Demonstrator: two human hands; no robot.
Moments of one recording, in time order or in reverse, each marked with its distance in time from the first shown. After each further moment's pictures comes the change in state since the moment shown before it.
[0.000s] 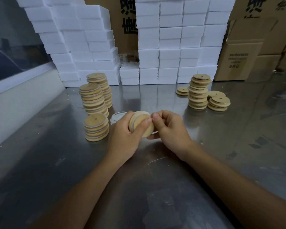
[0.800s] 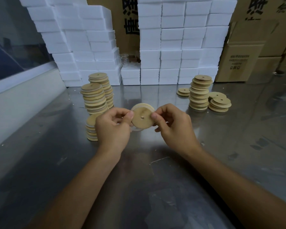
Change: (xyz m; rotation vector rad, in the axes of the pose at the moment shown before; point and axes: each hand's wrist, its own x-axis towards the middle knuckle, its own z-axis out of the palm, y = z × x) left_hand 0.012 0.010 -0.012 -0.230 0.319 -0.297; right_hand 0.002 -0.001 -0.006 -0.336 0.117 -0.363
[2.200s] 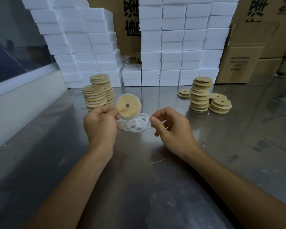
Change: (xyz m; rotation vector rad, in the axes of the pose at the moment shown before) left_hand 0.019 0.003 -0.013 -0.187 0.121 -0.184; right_hand -0.004 0.003 0.000 0.009 -0.043 0.069
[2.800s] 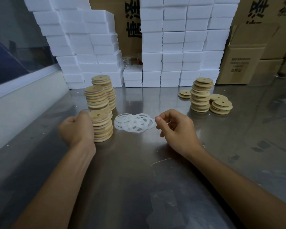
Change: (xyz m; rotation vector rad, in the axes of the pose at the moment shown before) left_hand 0.034 -0.005 -0.034 0.073 0.459 -0.100; right_hand 0.002 0.006 -0.006 -0.043 0.038 0.046
